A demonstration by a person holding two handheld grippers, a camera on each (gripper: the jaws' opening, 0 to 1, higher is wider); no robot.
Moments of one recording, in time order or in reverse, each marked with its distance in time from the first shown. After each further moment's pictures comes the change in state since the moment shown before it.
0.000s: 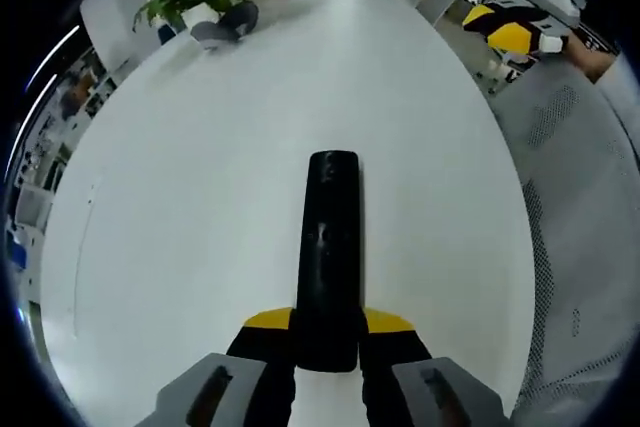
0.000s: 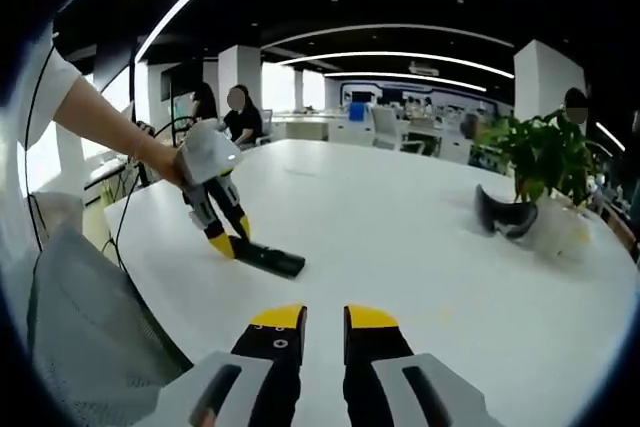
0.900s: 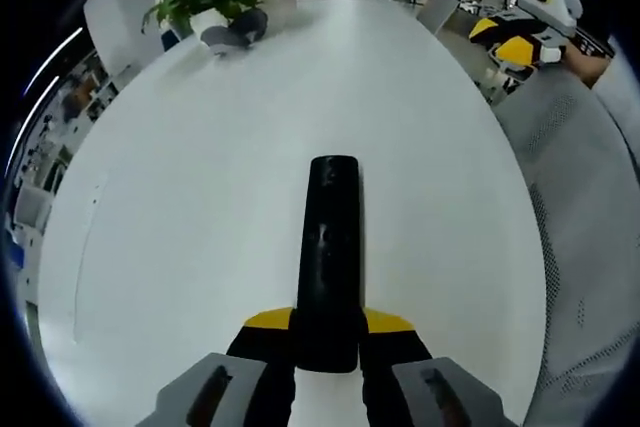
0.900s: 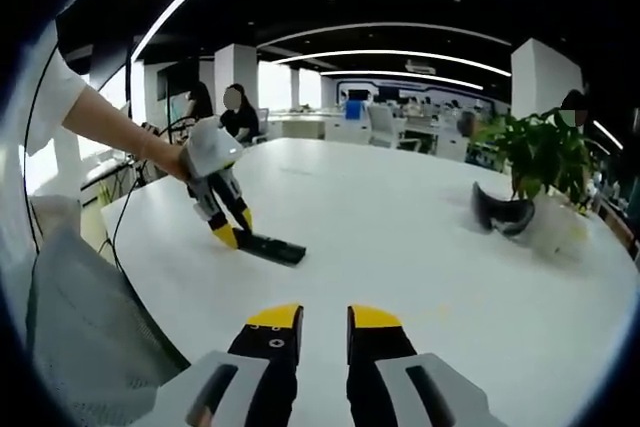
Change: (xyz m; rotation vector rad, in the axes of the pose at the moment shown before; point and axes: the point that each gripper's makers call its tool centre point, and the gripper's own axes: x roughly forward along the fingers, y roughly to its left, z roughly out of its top) left arm -0.001 0.026 -0.001 -0.005 -0.047 -0.008; right arm 0.000 -0.003 -0.002 0.007 0.008 -0.013
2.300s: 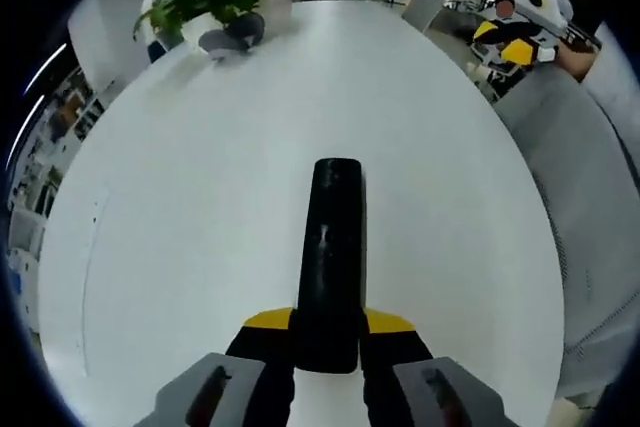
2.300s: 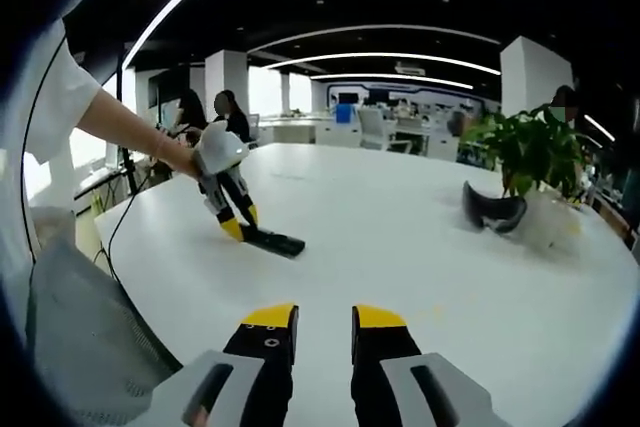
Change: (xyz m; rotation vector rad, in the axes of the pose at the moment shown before) left arm -0.001 0.040 0.001 0.079 -0.043 -0.049; right arm -0.001 -0.010 0.002 0.032 -0.022 -0.036
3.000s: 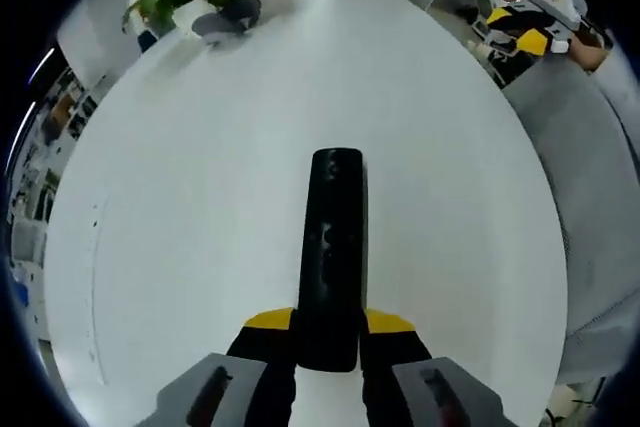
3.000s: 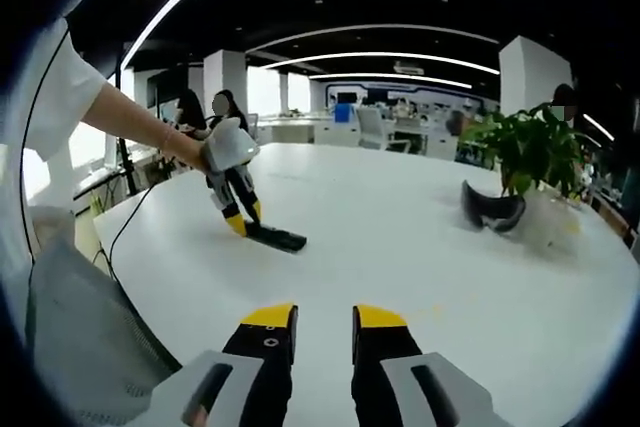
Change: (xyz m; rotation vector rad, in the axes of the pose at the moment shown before) left arm -0.001 0.015 -0.001 0.034 0.135 -0.002; right arm 0.000 0.001 0.000 0.001 0.004 -0.004
